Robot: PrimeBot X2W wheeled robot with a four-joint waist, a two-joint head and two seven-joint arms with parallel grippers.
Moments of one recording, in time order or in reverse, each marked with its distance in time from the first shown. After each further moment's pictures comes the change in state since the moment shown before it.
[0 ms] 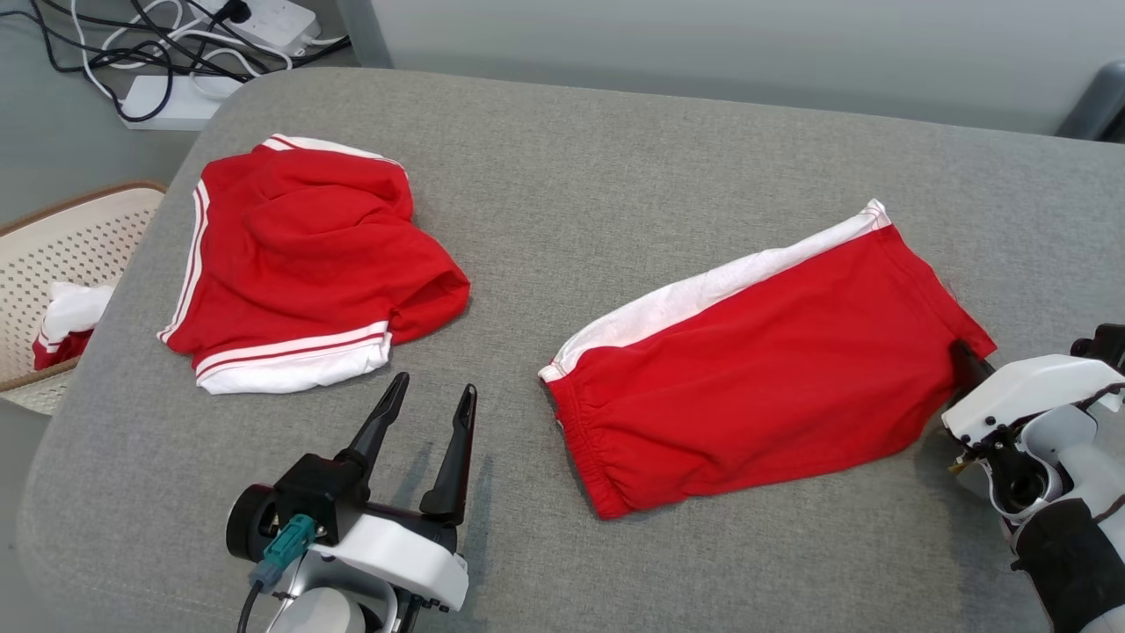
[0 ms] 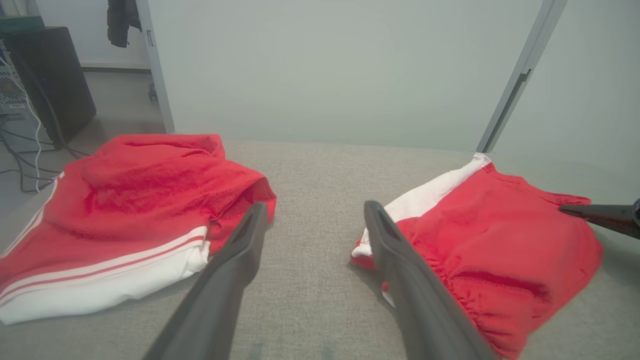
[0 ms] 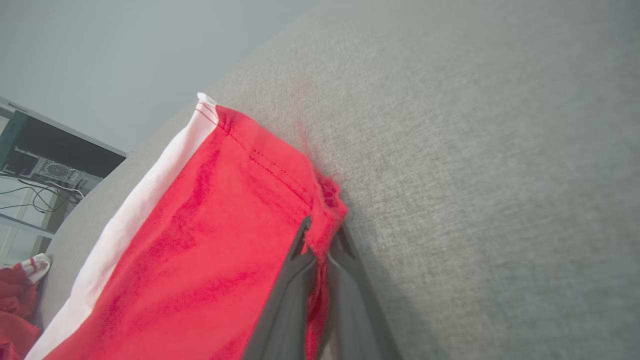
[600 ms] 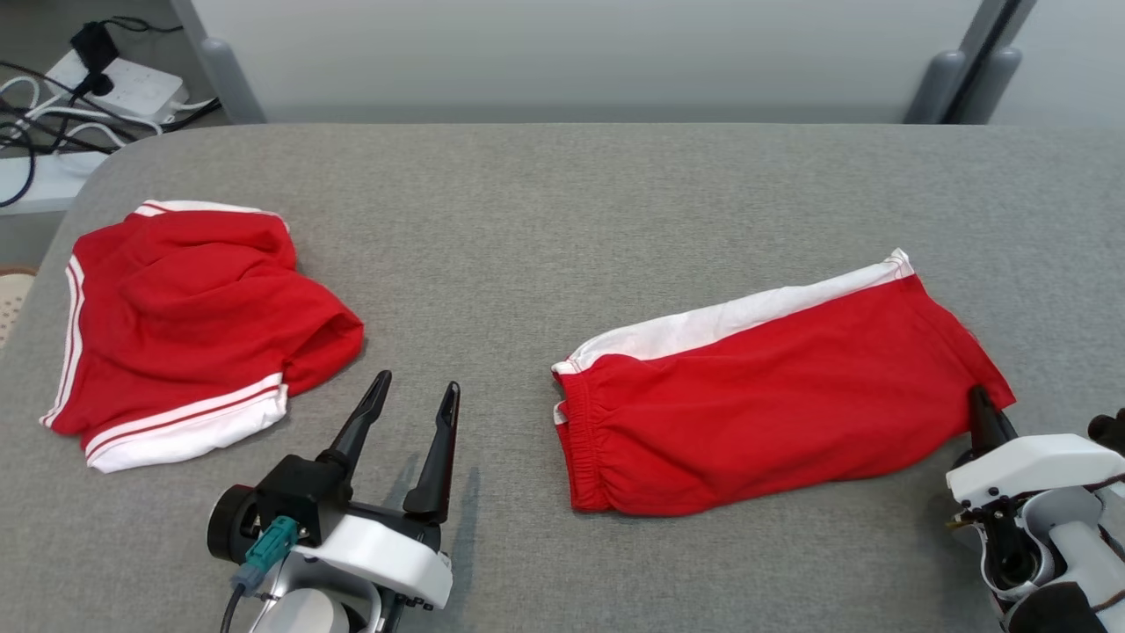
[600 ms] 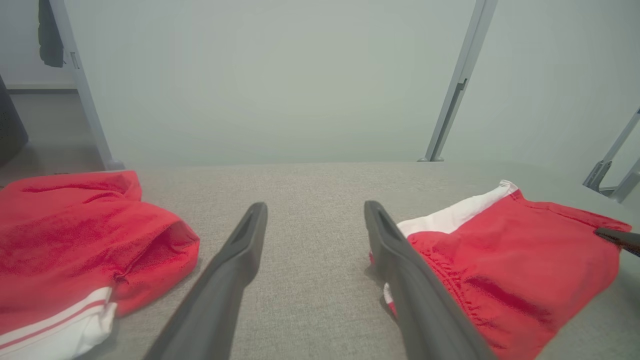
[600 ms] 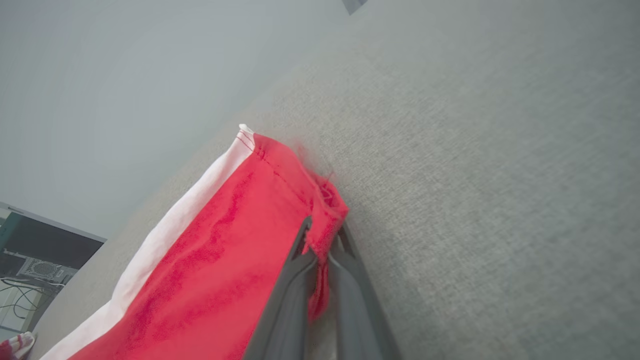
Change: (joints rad) left arm 0.011 0.014 0.022 -0.016 0.007 0.000 0.000; right arm 0.204 0.019 -0.074 -0.178 0.001 0.000 -0.199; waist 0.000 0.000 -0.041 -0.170
